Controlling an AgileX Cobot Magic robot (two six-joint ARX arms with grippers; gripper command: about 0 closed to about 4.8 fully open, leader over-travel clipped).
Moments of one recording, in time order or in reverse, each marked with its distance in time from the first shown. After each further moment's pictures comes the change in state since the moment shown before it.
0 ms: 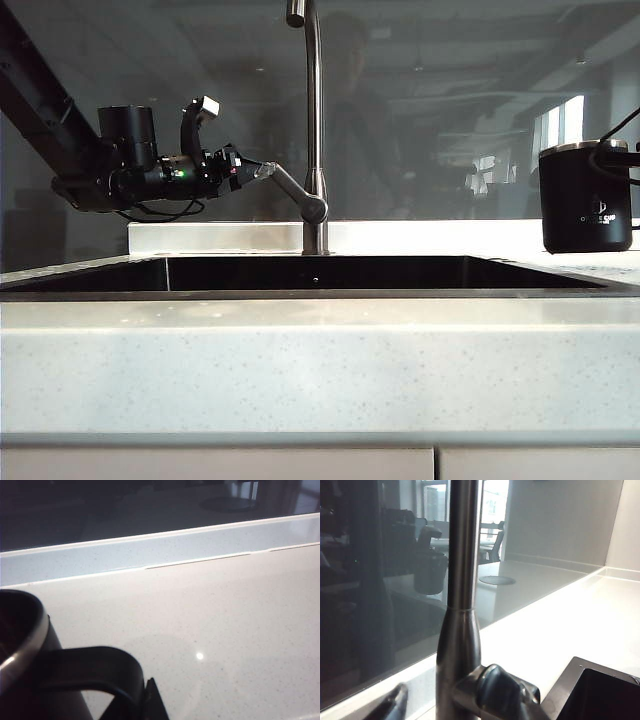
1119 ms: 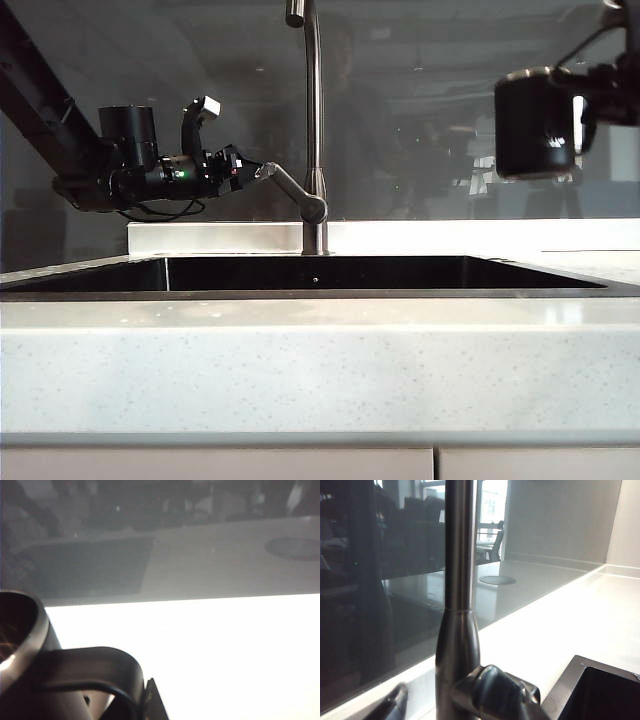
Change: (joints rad) left arm -0.001 0.000 0.000 0.000 0.000 0.021; right arm 0.003 0.001 0.359 -0.309 -0.209 -0.003
